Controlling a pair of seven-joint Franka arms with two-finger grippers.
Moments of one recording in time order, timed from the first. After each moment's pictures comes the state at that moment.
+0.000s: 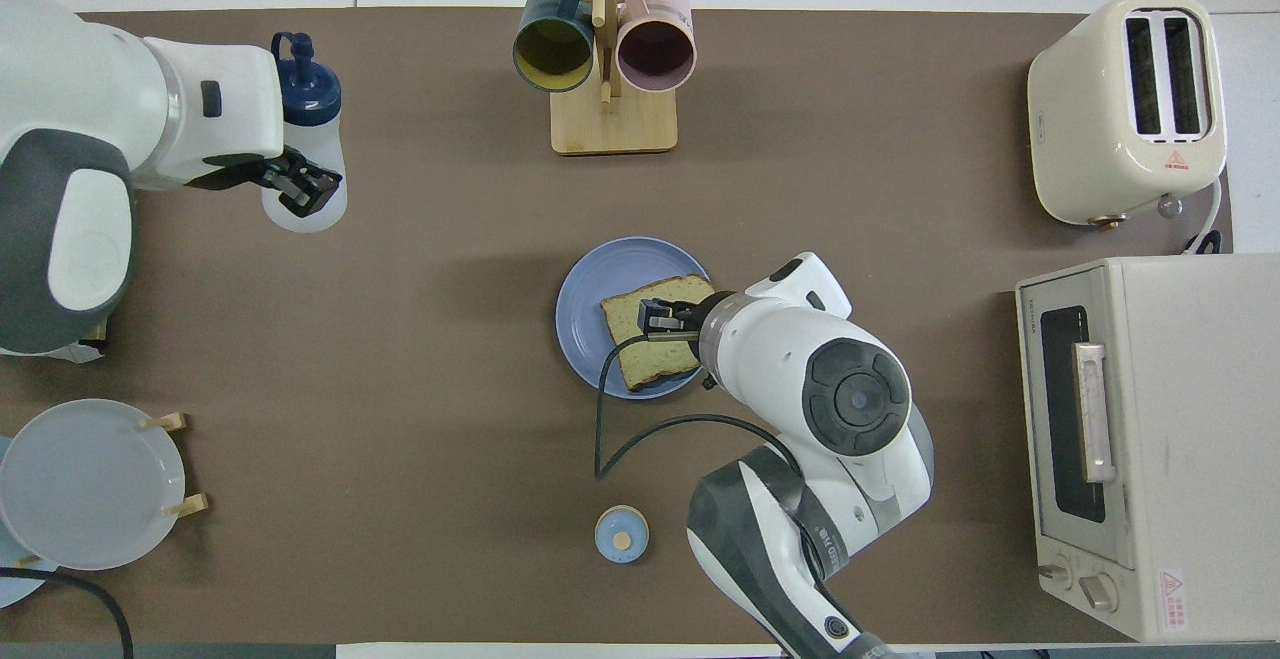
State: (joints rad) left arm -0.53 0.03 0.26 -1.75 -0.11 1.89 0.77; right arm 0.49 0.08 0.08 -2.17 0.08 2.61 0.62
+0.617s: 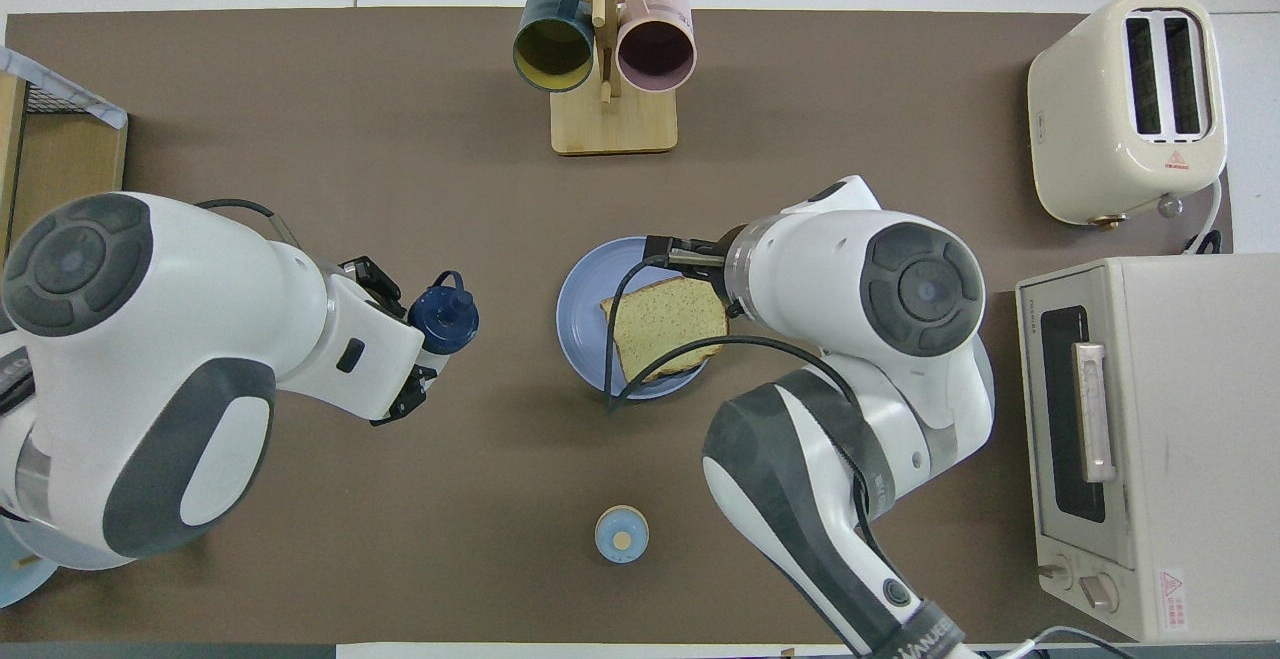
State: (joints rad) left arm -0.71 -0.16 0.25 -2.06 -0.11 1.89 0.94; right arm 0.42 0.11 0.08 -1.85 0.25 2.22 0.62
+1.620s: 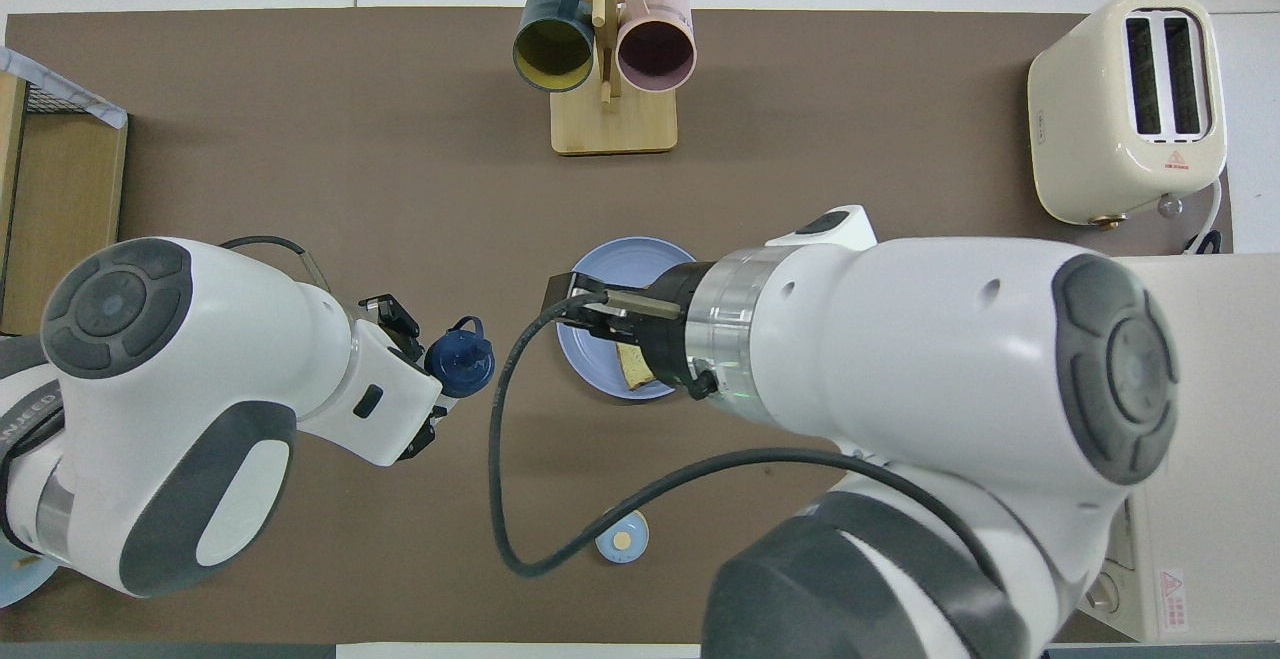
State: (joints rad) left arm -0.73 -0.19 0.24 -2.10 -0.11 1.87 0.98; right arm 0.55 -0.02 0.09 -1.78 0.46 2.24 0.69
